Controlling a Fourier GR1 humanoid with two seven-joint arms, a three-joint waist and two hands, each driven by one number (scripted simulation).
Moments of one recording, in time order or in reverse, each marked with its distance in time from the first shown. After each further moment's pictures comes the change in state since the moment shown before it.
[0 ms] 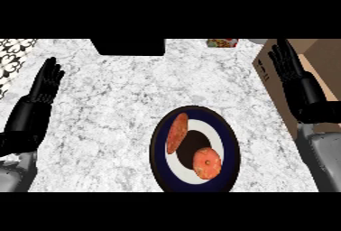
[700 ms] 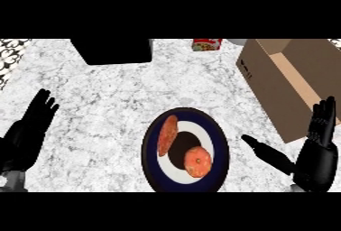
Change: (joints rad) left arm 0.175 -0.032 0.098 0.055 0.218 -0.050 0.178; right arm 0.463 0.196 0.046 -0.336 0.362 -0.619 -0.058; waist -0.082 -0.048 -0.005
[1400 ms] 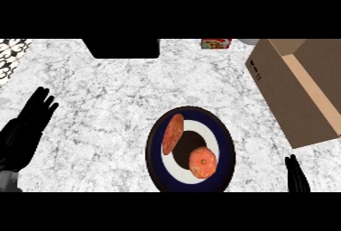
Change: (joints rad) left arm -0.001 0.021 0.019 -0.035 0.048 -0.049 0.046; right arm 0.457 -0.088 0.263 -0.165 0.652 0.075 0.426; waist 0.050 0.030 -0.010
